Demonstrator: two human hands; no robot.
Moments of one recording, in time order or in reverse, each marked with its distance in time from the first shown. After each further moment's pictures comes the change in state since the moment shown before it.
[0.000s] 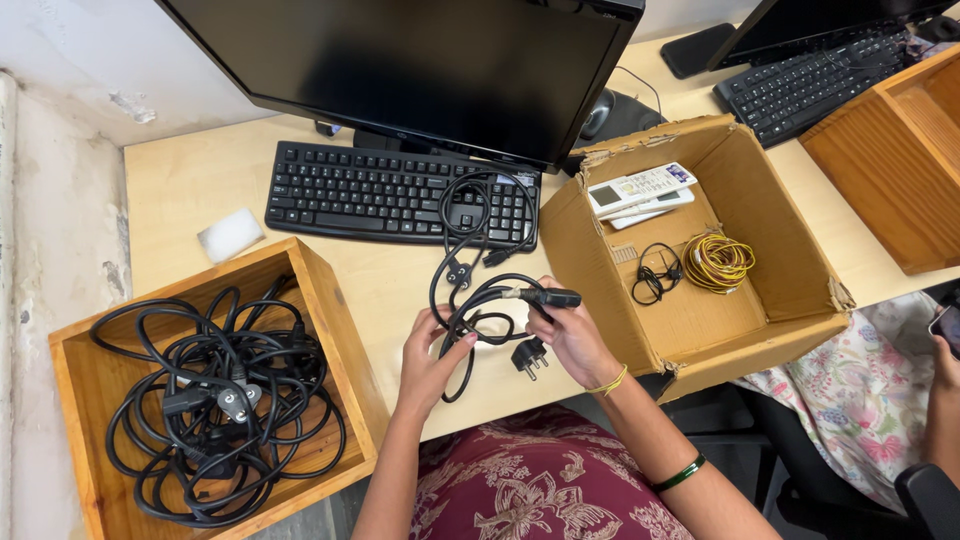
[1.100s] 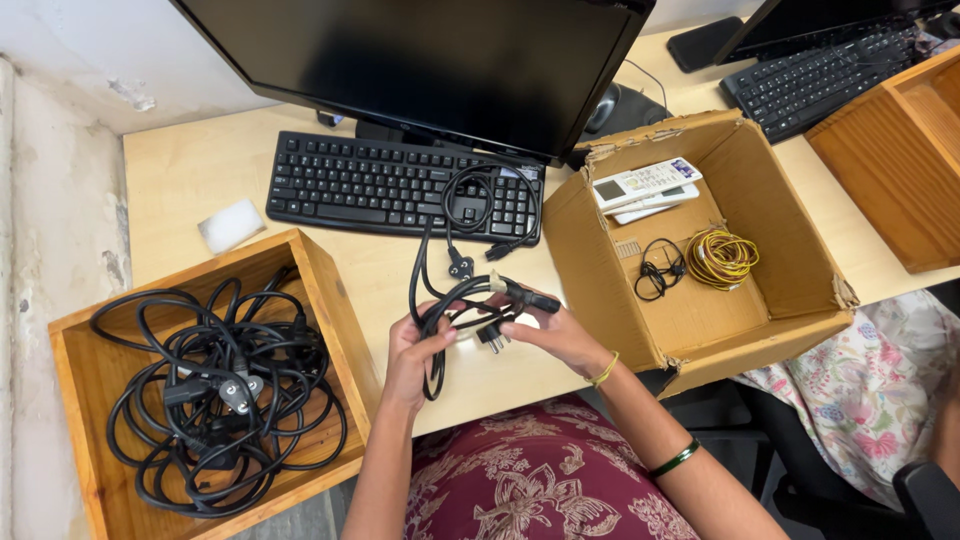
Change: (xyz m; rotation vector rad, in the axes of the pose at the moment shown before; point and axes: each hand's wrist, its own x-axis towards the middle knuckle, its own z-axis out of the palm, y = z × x) left_hand 0.000 0.005 -0.019 -0.542 -0.080 -0.243; right_hand 0.008 0.004 0.007 -0.548 -0.171 0.021
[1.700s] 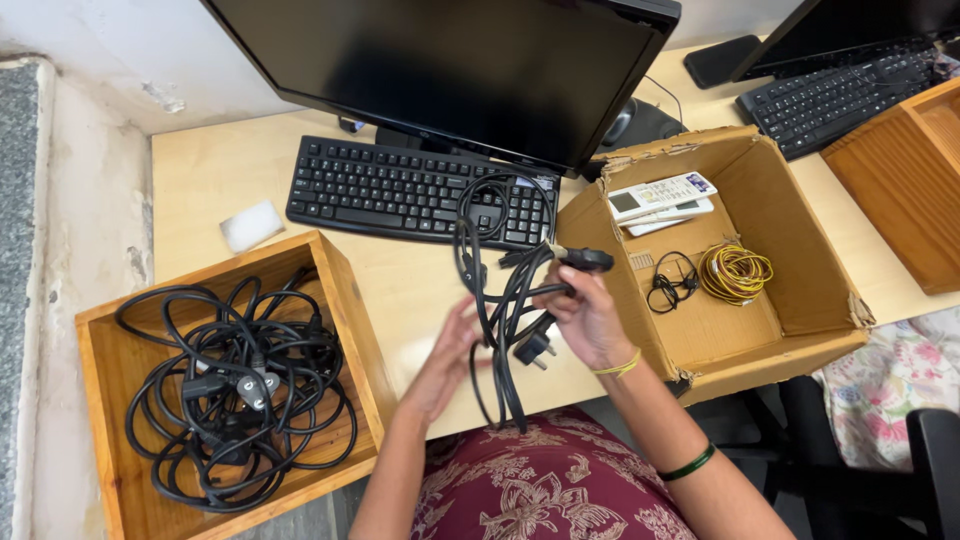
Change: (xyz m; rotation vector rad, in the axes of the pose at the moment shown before) left_hand 0.000 -0.001 0.011 0.078 -0.160 -0.266; right_hand 0.017 -0.018 -0.012 0.699 0.240 -0.148
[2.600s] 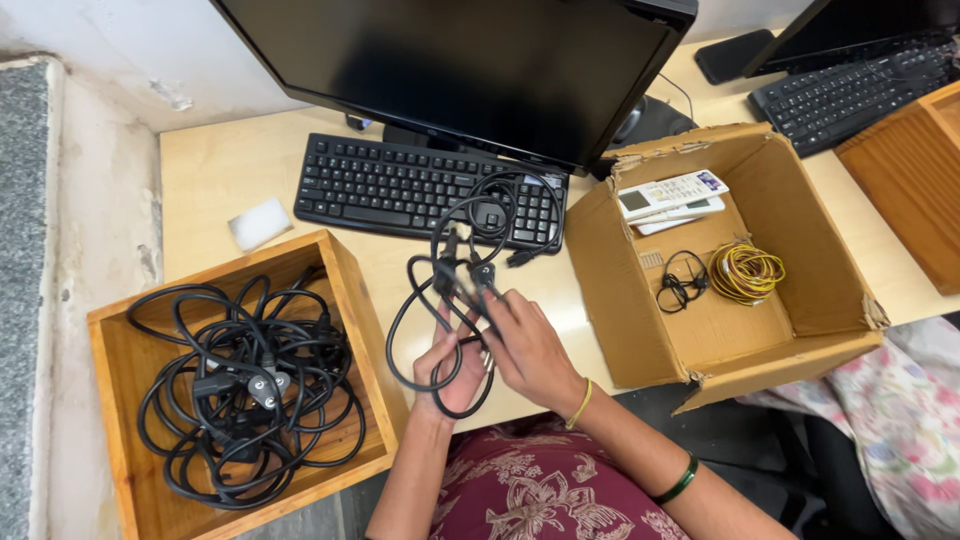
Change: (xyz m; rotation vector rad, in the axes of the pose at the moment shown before) left_hand 0.001 -0.028 -0.007 -0.796 -0.101 0.273; right_hand -0.037 0.020 0.090 -1.512 -0.286 -0.474
